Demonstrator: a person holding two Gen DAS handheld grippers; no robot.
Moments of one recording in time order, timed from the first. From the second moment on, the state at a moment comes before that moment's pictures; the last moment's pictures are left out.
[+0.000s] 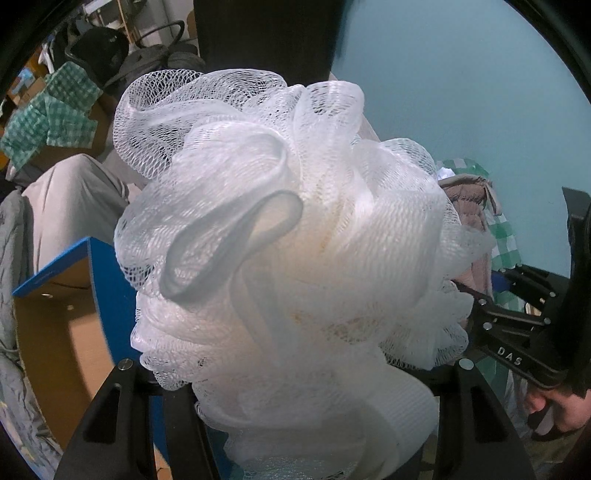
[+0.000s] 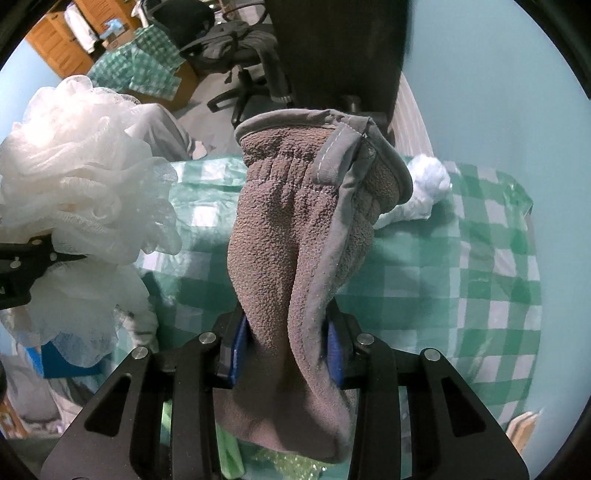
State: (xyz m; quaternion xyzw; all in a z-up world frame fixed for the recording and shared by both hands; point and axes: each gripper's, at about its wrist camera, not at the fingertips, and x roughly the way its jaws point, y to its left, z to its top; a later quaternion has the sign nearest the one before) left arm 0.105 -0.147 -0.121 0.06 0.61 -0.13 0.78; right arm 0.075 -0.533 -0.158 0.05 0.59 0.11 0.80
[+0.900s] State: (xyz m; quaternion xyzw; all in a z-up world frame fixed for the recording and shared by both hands) left arm 0.038 -0.128 -0.070 0.03 0.58 -0.10 0.80; right arm 0.056 -0.509 -0.085 0.00 0.57 0.16 0.81
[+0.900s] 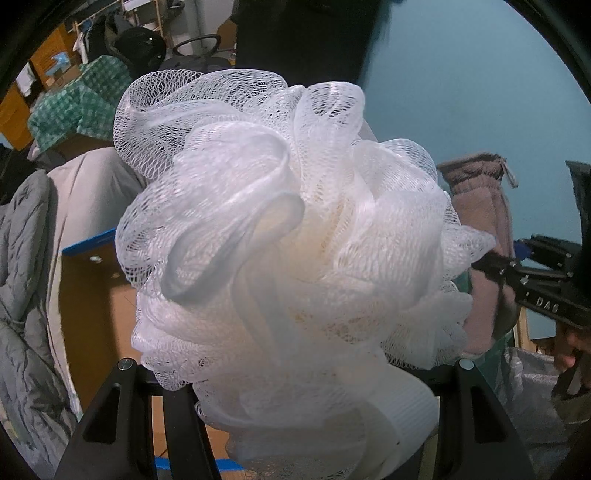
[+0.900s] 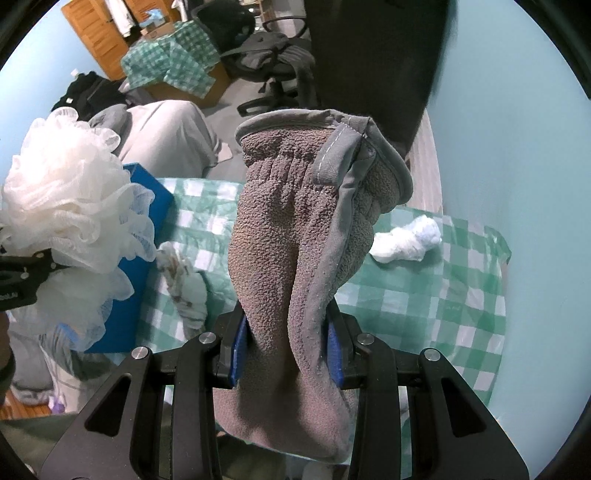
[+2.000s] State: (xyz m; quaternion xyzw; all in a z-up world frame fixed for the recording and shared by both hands) left arm 0.002 -0.103 -0.066 -0.02 0.58 -0.01 0.81; right arm 0.064 -0.362 -0.062 -0.07 0.55 0.29 0.78
